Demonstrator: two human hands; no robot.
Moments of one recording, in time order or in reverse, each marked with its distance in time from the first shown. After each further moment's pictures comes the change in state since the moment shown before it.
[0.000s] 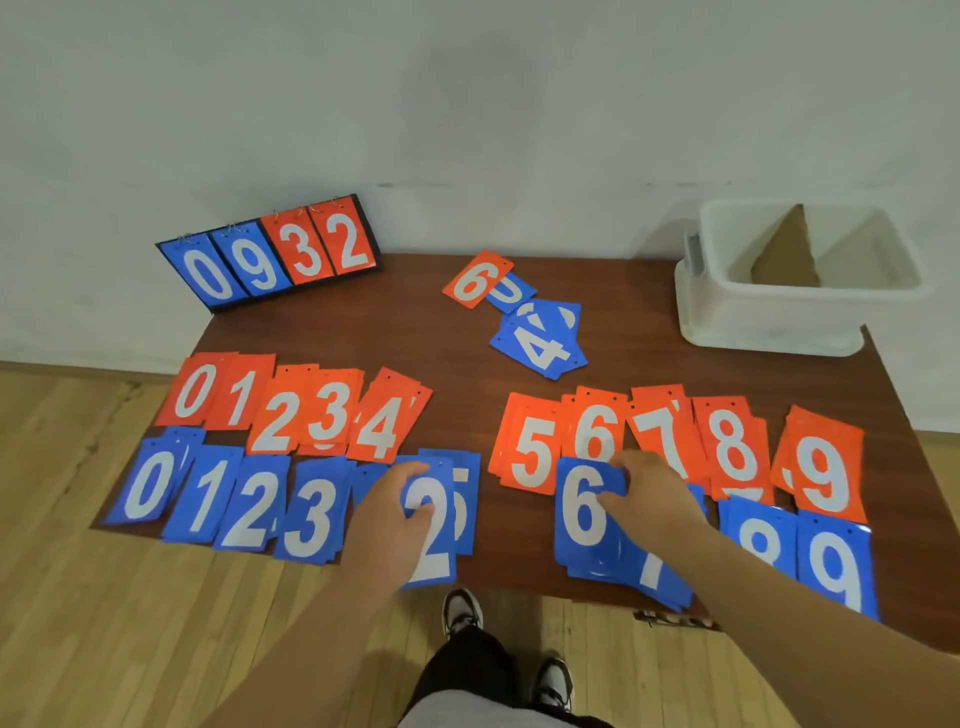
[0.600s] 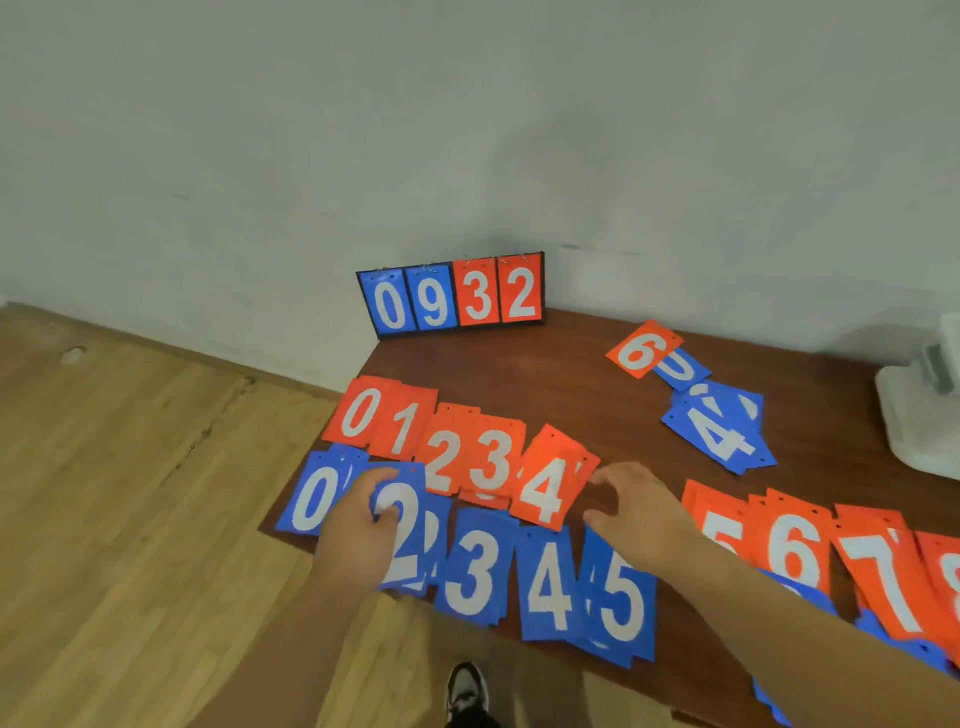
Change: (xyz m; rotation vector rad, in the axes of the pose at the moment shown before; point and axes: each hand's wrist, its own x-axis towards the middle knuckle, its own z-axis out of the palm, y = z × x) left_hand 0.070 -0.137 -0.199 -0.062 0.279 -0.109; right_hand 0.033 -0.247 0.071 -0.104 -0.124 -0.371
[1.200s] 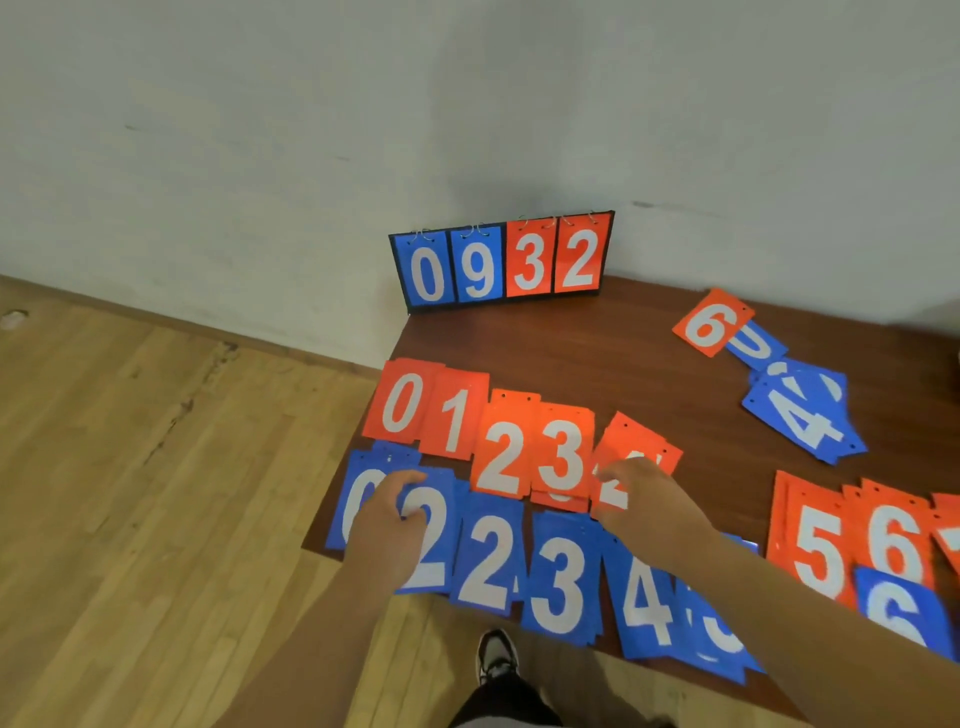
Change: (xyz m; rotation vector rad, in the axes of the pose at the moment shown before) left_hand 0.095 -0.082 -0.026 -0.055 -0.253 -0.112; right_hand 0.060 -0.085 0.073 -0.040 -0.083 0.132
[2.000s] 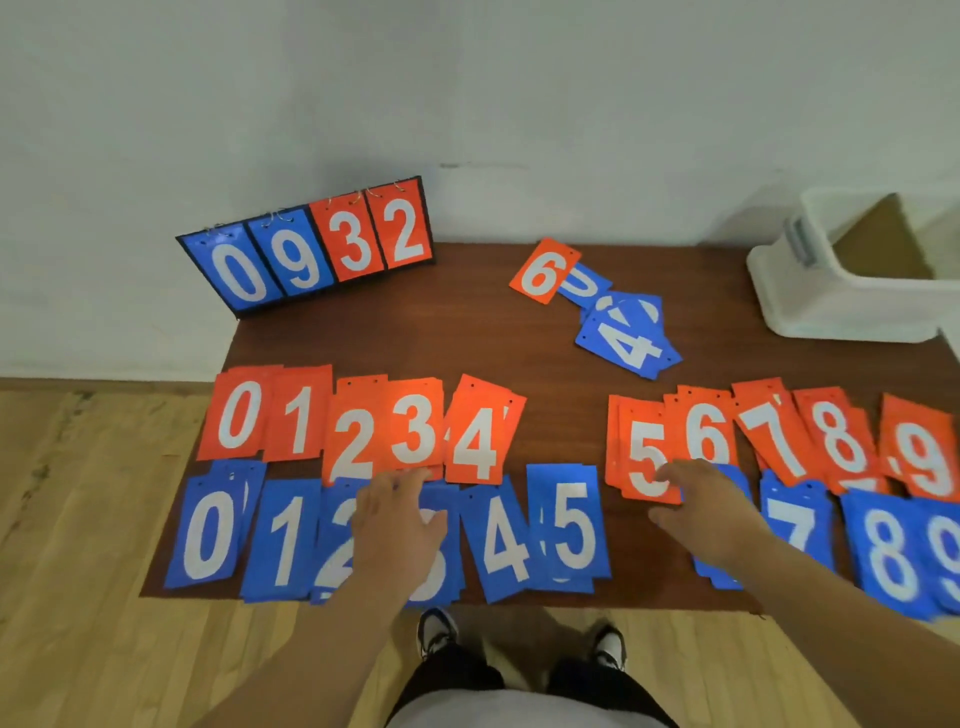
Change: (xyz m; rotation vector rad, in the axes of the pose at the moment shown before) left_hand -0.045 0.071 0.154 0.579 -0.114 0.332; right_hand -0.115 0.209 -0.041 0.023 0.145 0.386
